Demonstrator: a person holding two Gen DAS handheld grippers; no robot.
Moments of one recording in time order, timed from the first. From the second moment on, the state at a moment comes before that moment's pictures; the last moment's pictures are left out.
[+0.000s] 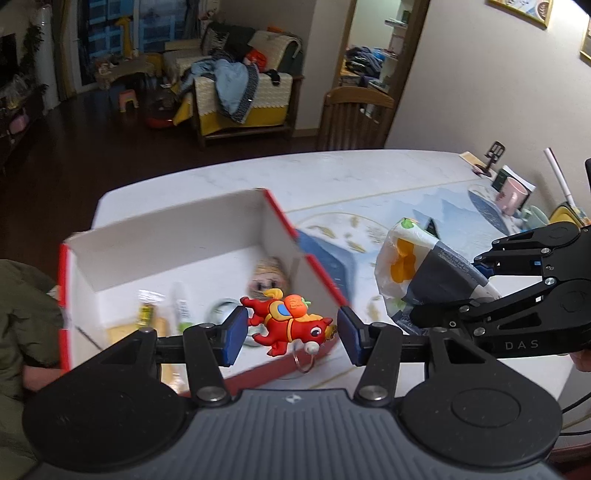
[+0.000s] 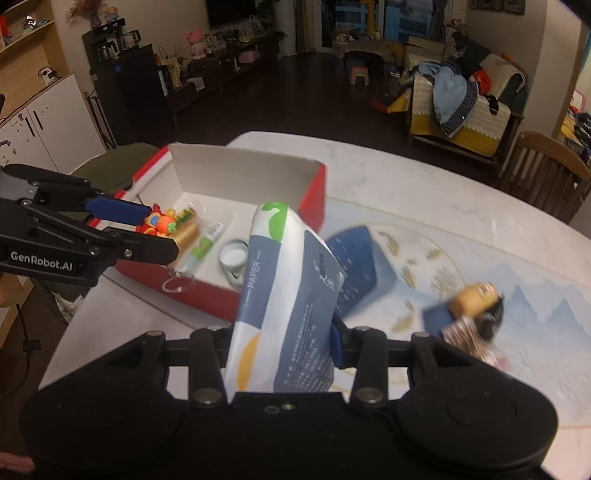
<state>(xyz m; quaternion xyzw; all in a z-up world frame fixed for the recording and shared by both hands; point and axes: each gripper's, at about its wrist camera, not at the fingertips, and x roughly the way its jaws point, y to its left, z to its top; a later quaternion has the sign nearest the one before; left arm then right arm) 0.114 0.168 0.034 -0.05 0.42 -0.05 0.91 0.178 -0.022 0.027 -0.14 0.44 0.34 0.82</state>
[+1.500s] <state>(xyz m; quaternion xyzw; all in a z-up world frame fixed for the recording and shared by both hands) 0.172 0.268 -0.069 0.02 0.51 0.00 0.86 0.279 0.154 -0.090 -0.21 0.50 0.29 0.79</state>
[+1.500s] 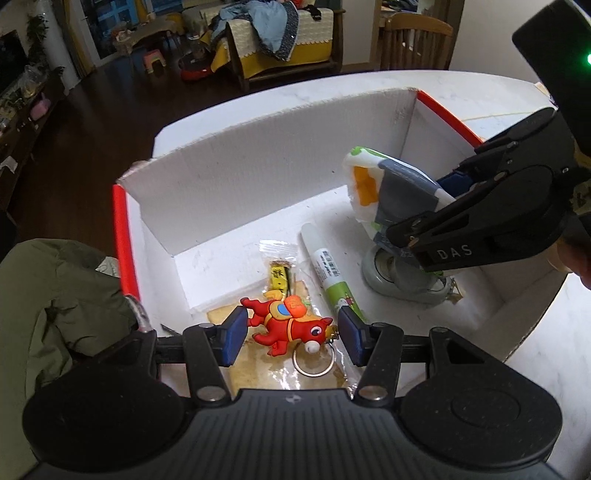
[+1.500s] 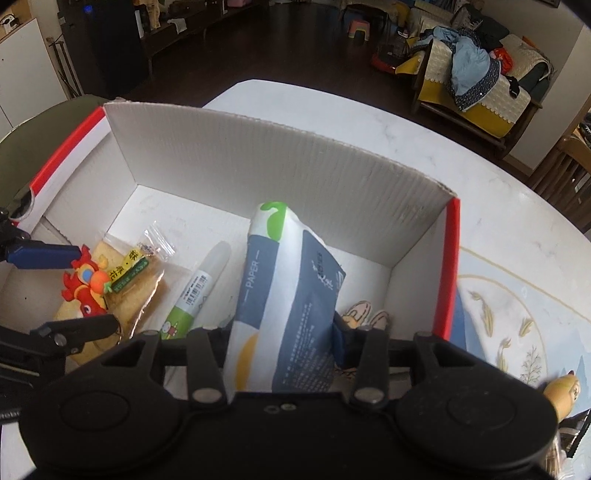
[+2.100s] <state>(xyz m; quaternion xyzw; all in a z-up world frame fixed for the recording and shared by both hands) 0.167 0.260 -0.073 0.00 0.51 -0.01 0.86 0.266 0.131 -0.056 -0.18 0.48 0.32 0.79</state>
